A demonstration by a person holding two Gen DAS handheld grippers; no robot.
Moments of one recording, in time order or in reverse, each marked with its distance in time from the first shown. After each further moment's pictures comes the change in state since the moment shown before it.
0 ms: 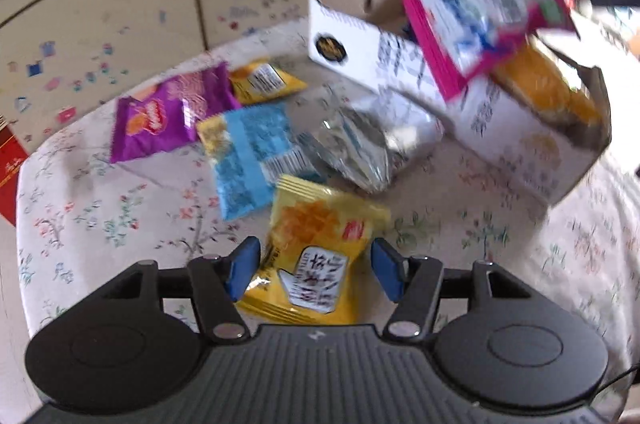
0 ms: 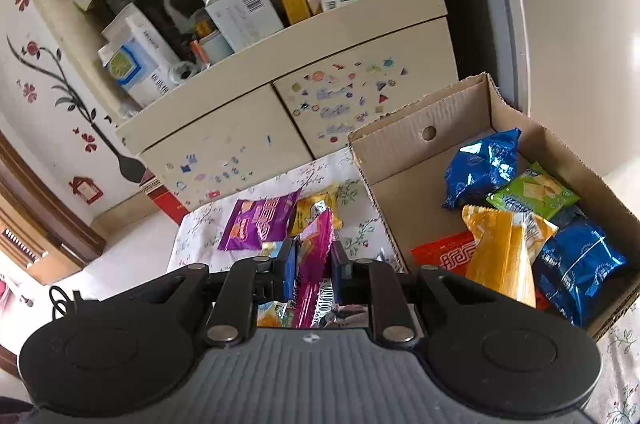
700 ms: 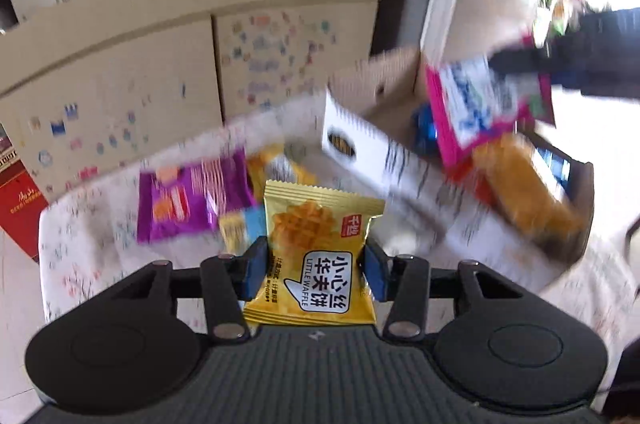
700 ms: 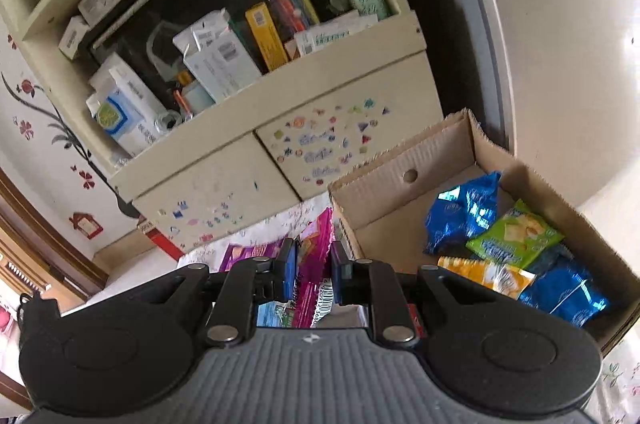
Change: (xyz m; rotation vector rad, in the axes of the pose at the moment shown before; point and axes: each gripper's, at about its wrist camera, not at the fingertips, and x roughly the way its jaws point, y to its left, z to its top) left arm -0.042 0.015 0.059 -0.108 -0.151 -0.005; right arm -0.012 -0.025 0.032 0.039 -0.090 0.012
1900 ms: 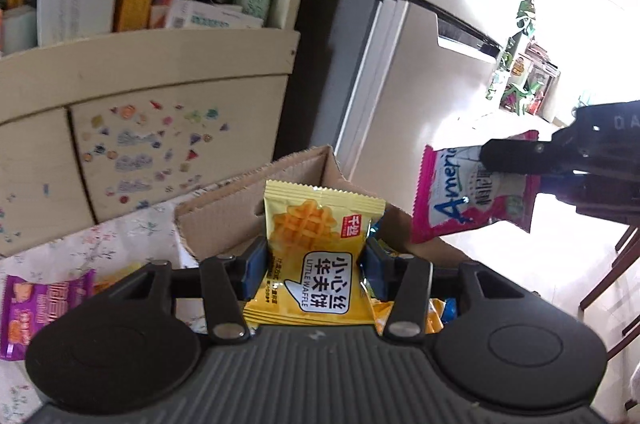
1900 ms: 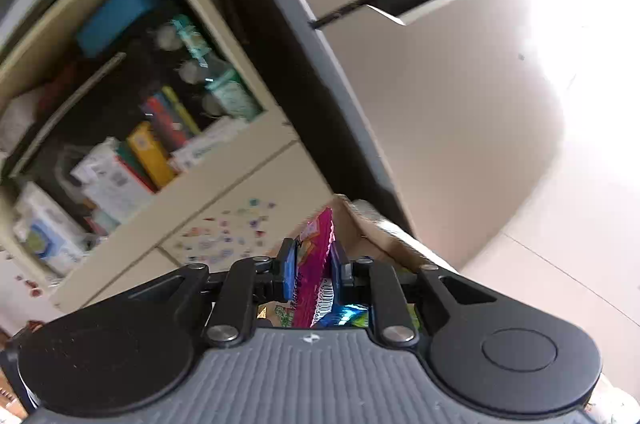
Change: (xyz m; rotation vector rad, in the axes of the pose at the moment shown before) left arm 0.066 -0.089 0.077 -0.041 -0.141 -0.165; right arm -0.026 -0.062 0.031 0.219 -0.183 -0.248
